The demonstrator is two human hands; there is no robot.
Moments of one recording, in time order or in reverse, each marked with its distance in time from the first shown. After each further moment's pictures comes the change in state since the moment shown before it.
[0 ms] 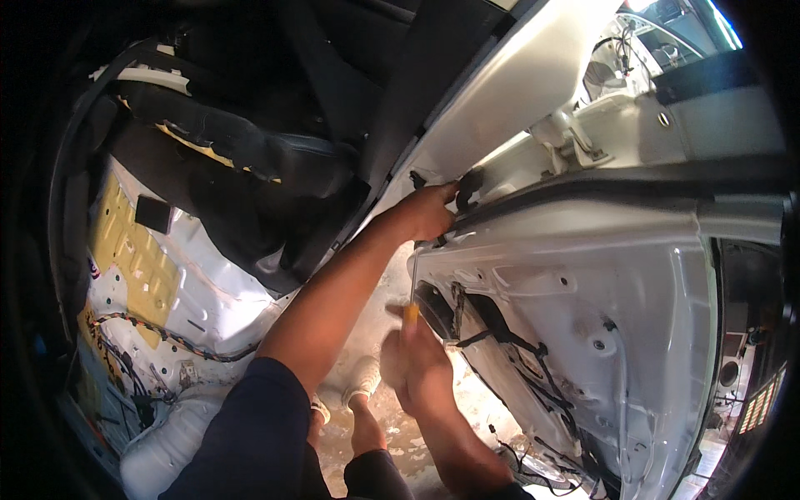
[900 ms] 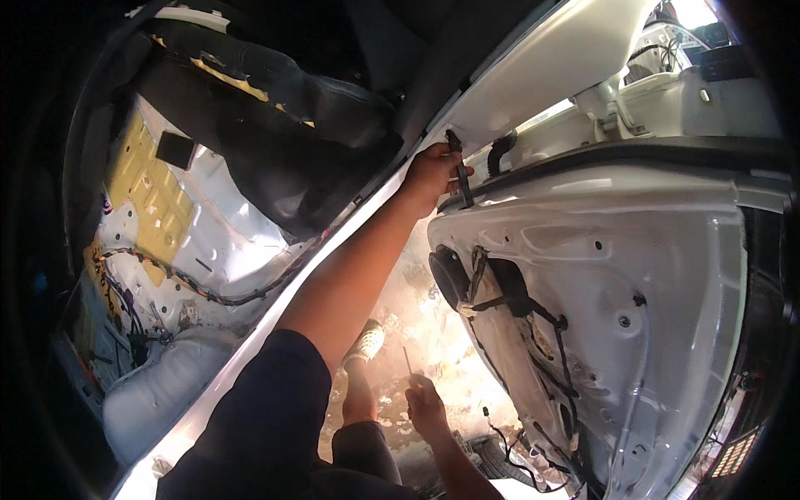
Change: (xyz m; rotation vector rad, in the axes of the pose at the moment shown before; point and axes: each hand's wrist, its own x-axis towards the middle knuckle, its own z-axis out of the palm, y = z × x) left_hand -0.029 -0.019 0.019 -1.076 0.402 -0.468; right_hand -0.115 0.153 -0.192 -0.970 0.183 0.298
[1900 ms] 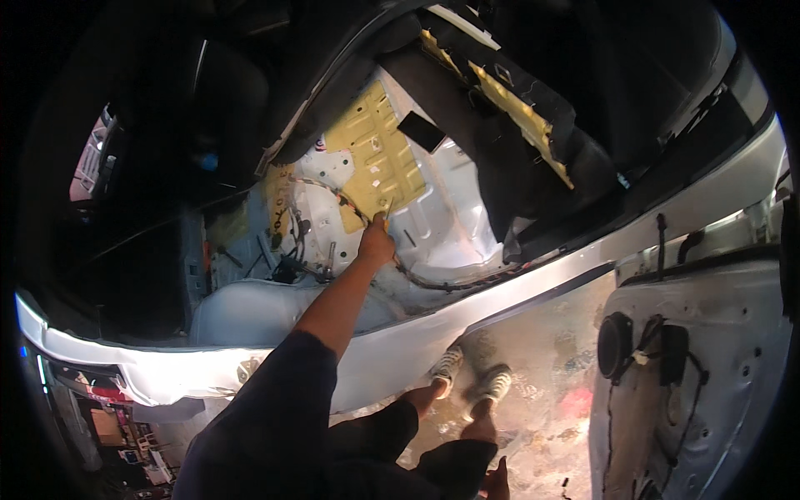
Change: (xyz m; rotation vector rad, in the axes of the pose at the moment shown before) left_hand -0.373 0.101 -0.409 1.400 1.092 -0.001; right_hand 0.019 0.277 0.067 0.700 -0.317 0.807
